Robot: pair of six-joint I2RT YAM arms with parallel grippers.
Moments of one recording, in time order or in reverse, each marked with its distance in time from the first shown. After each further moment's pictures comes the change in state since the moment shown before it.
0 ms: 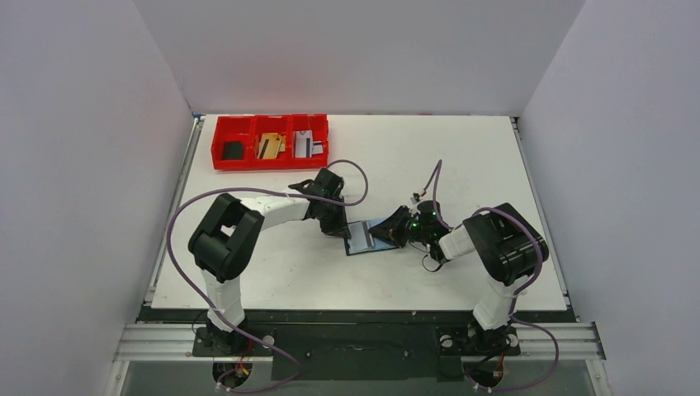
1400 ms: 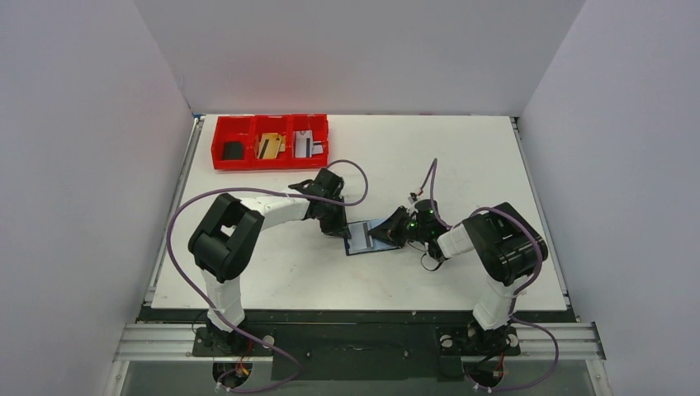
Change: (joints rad) left arm 0.000 0.000 0.000 0.000 0.000 0.000; right arm 0.014 0.011 0.025 -0.050 0.000 -0.052
